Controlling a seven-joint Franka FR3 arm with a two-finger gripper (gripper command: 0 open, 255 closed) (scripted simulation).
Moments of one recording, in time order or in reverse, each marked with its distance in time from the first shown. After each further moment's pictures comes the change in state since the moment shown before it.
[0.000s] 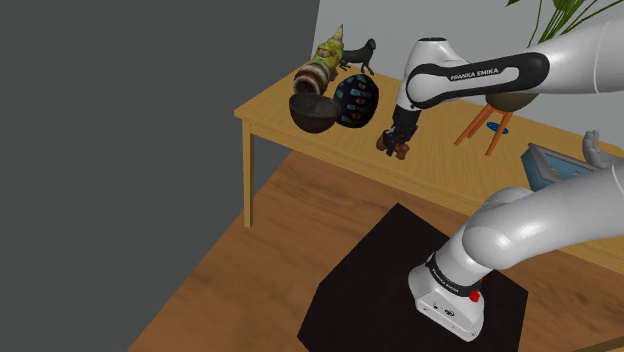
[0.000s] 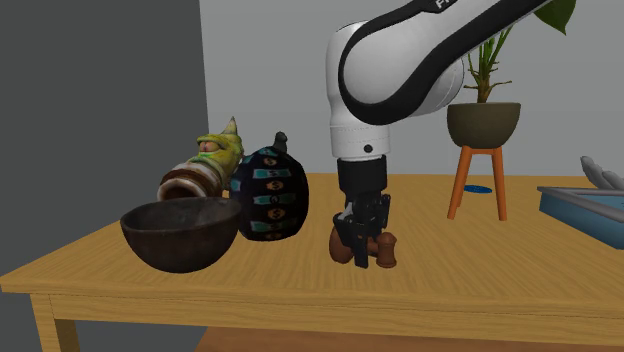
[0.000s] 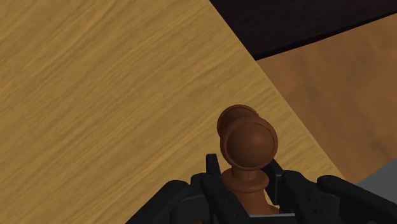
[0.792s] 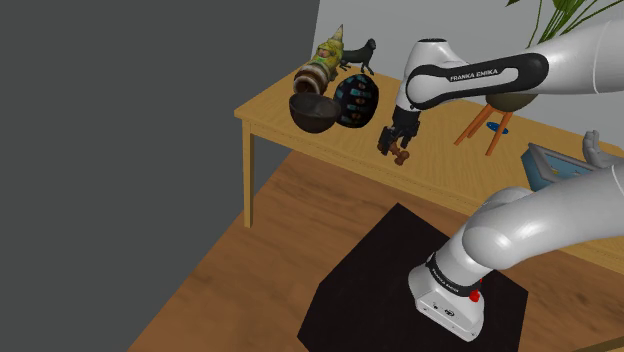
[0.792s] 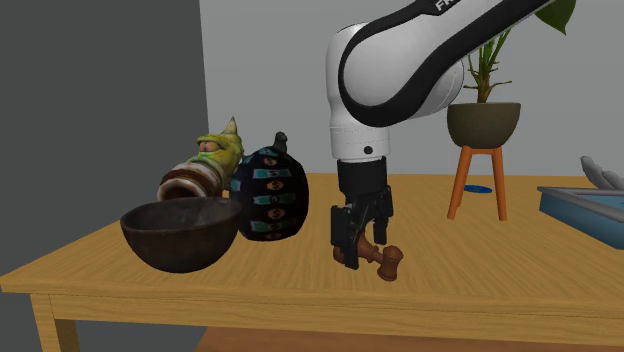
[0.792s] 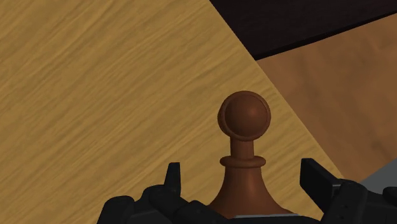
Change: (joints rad) arm 0.000 0.002 0.000 -0.004 0.000 0.006 0.001
